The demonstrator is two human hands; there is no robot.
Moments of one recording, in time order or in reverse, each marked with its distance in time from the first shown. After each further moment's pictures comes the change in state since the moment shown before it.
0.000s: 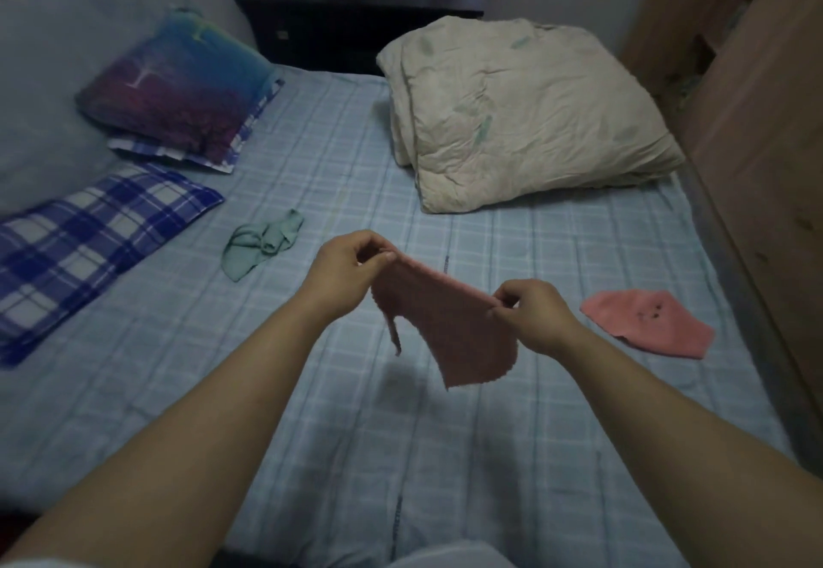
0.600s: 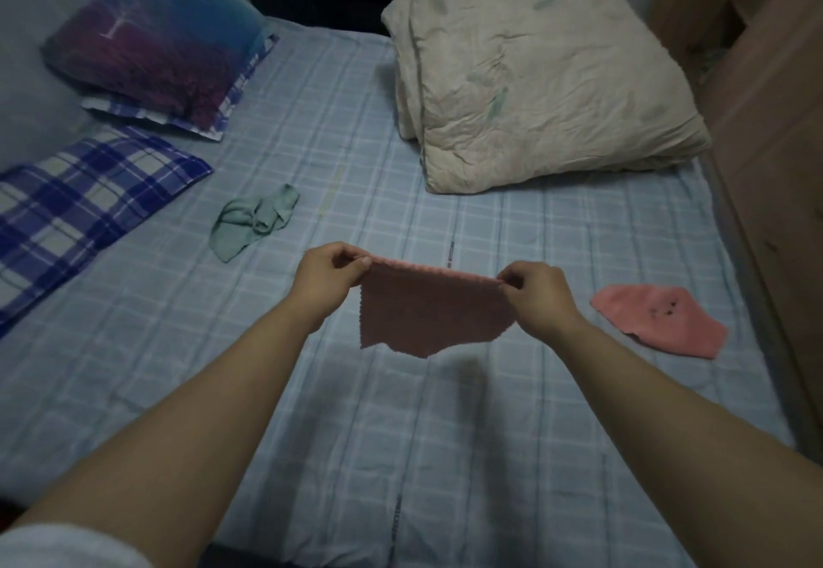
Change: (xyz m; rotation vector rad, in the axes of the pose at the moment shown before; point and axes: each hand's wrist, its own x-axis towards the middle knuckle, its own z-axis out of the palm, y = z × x) left_hand 0.025 -0.089 0.012 -0.323 0.079 -0.417; right_hand 0.059 -0.004 0.025 -0.051 0.132 0.061
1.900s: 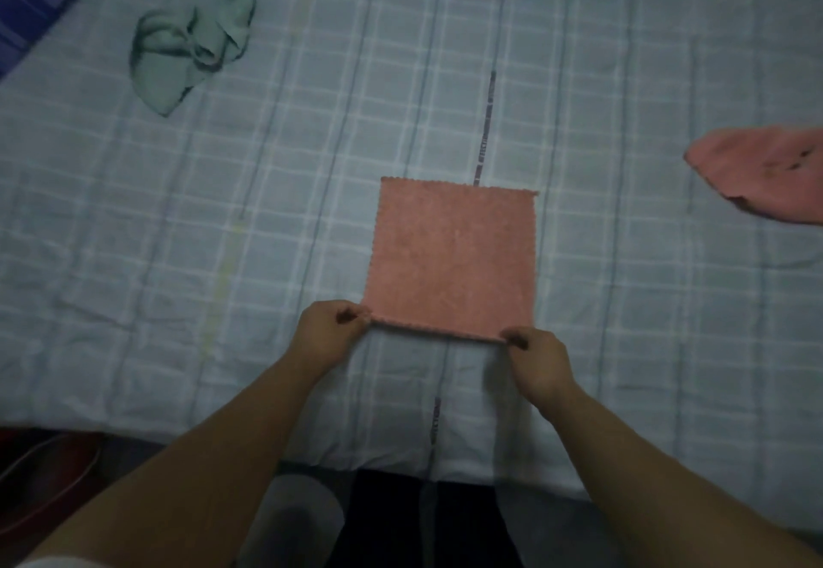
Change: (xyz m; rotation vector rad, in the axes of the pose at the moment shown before) left_hand -0.068 -0.299 0.008 0.390 -0.227 -0.296; right_hand -0.129 0.122 0.253 0.134 -0.298 0.544
